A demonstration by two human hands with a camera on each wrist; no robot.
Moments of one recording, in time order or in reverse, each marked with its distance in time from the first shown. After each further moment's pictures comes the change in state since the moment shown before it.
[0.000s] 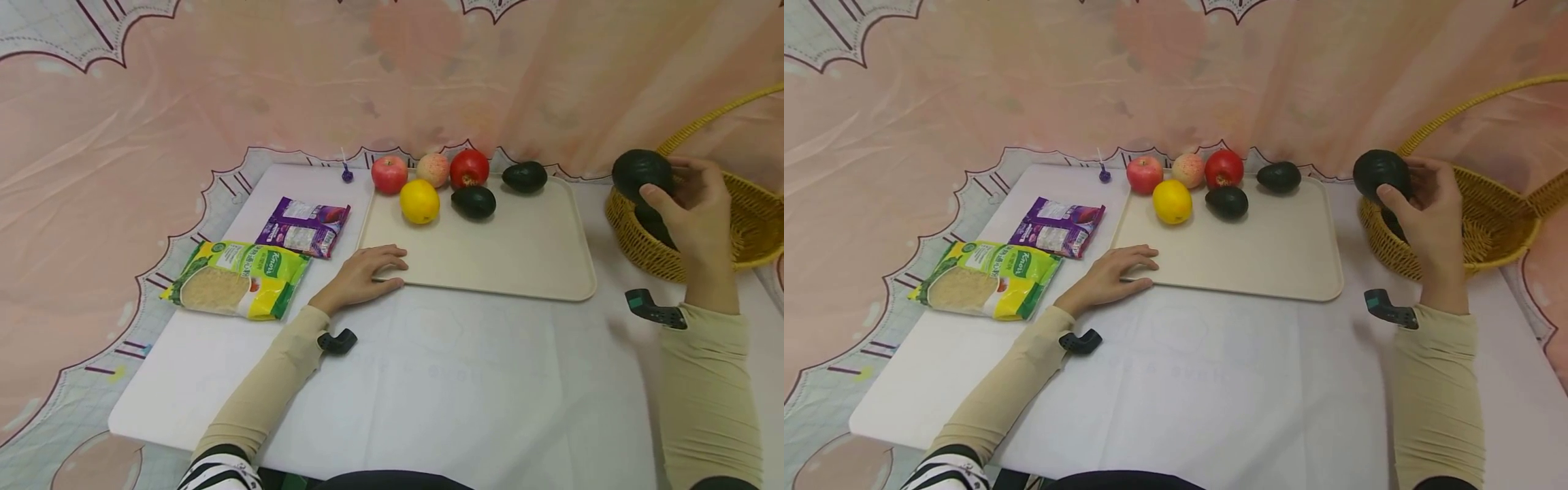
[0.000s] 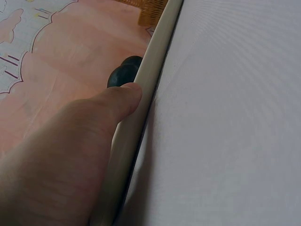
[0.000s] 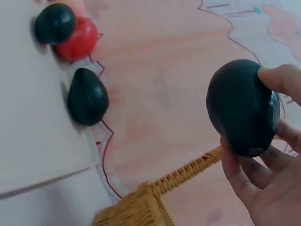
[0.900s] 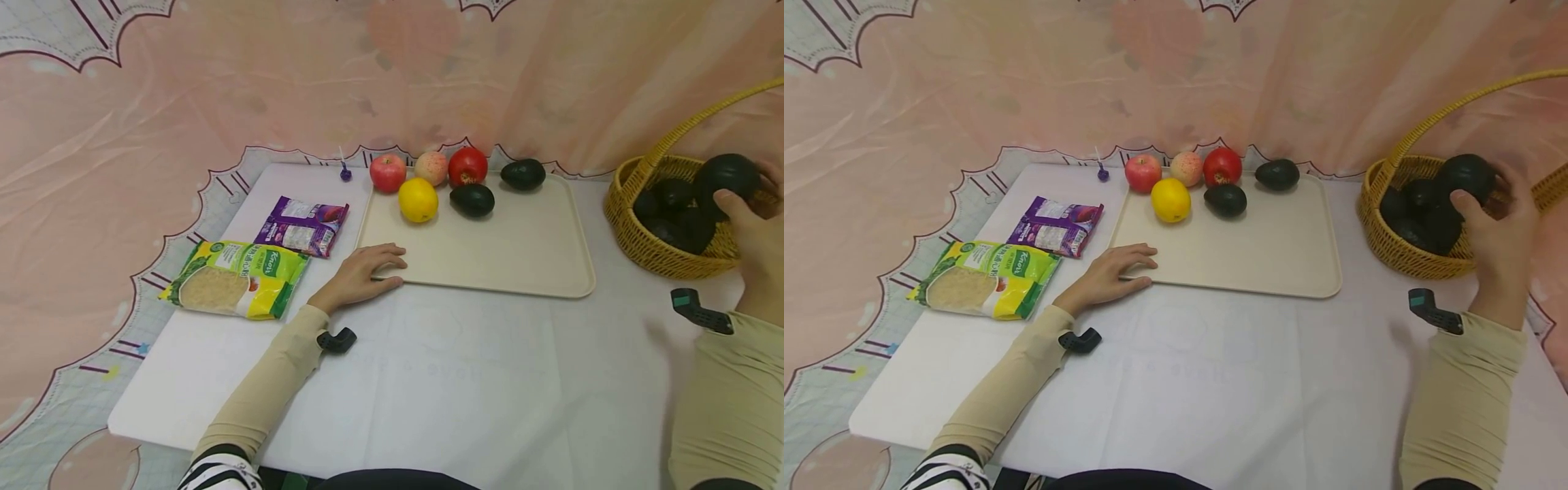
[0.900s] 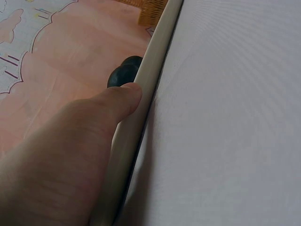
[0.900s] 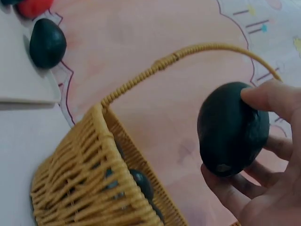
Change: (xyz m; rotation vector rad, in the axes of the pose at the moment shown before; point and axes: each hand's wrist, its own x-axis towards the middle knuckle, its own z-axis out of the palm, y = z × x) left_hand 0.001 -0.002 0.000 -0.002 -0.003 0.005; right_hand 0.000 -0.008 -0.063 -0.377 0.379 0.269
